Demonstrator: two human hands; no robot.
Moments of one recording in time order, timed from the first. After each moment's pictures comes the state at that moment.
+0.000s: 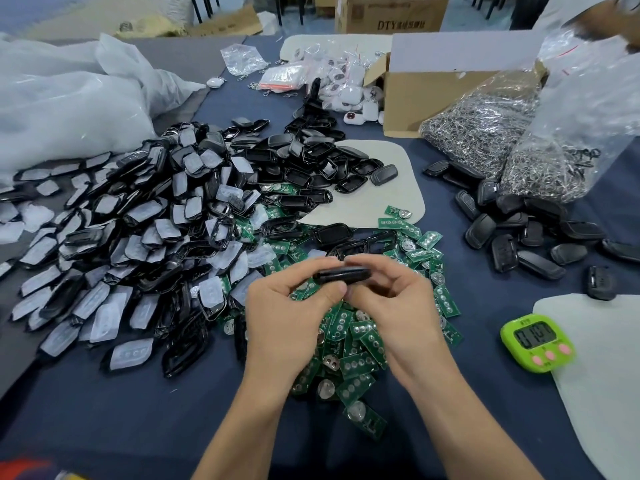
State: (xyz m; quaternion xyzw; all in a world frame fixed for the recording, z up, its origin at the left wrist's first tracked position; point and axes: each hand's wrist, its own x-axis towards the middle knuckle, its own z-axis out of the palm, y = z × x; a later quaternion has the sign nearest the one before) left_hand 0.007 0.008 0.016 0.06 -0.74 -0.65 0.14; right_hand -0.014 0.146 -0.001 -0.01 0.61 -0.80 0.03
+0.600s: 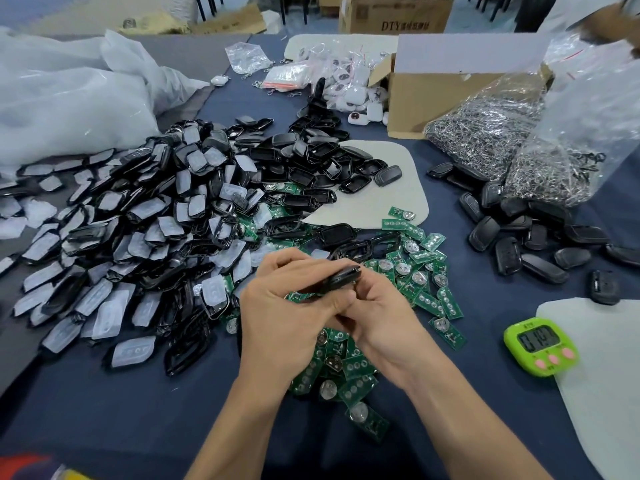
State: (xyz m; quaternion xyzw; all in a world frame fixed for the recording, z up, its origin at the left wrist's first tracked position) left_hand 0.007 -0.005 0.009 -0.01 -0.75 -0.63 0.19; right_hand -0.015 0.128 -0.001 -0.08 0.52 -0.82 0.22
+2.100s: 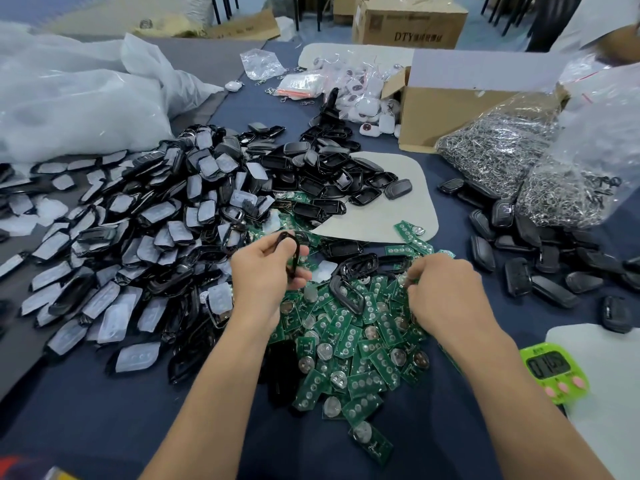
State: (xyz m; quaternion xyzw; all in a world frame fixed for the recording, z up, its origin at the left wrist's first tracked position) left_hand -0.068 -0.043 -0.010 0.27 -0.62 -0.73 0.09; right_hand -0.076 0.186 0.013 0.05 0.99 -0.14 0.05
